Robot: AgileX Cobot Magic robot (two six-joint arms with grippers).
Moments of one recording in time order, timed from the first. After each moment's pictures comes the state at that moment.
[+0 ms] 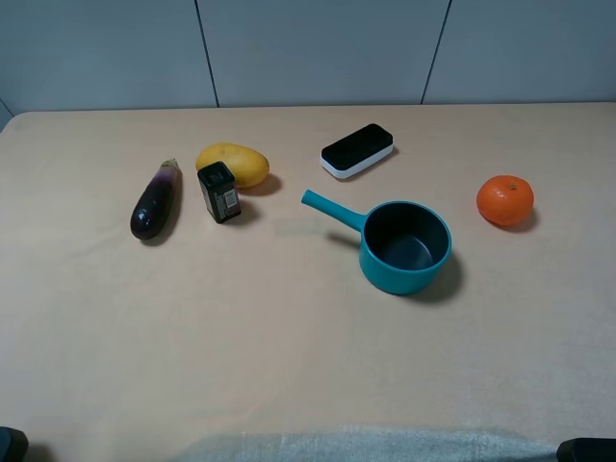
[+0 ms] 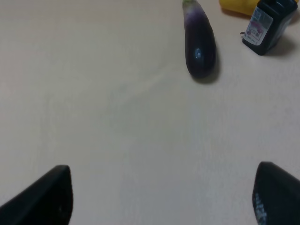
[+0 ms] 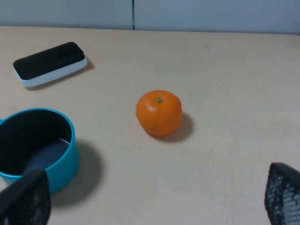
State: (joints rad) left arm -0.09 0.05 -0.48 0.03 1.07 -0.01; right arm 0.00 -0.01 -0.49 0.10 1.02 -0.08
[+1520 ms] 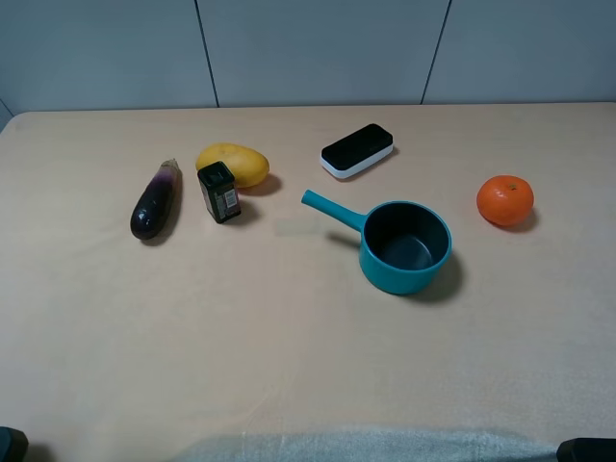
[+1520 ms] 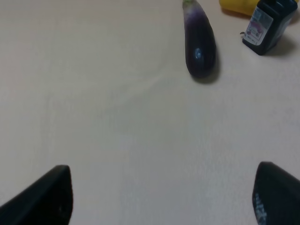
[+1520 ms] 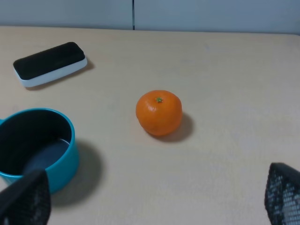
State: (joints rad) left arm -0.09 0.05 -0.48 0.03 1.07 -0.01; right arm 0.00 -0.01 -0.49 0.10 1.02 -0.08
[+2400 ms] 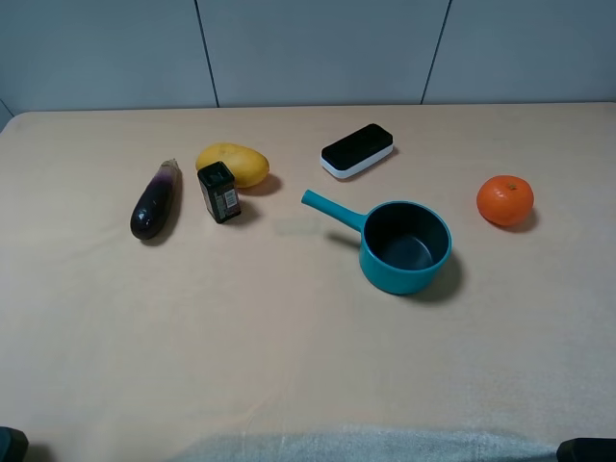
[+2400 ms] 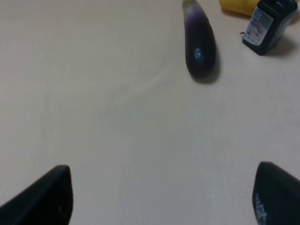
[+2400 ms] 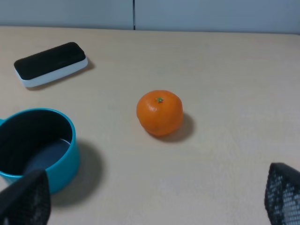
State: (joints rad) left arm -0.09 0.05 -0.48 0.03 1.07 -0.01; right arm 0.00 -0.01 -0.49 0.11 1.02 -0.08
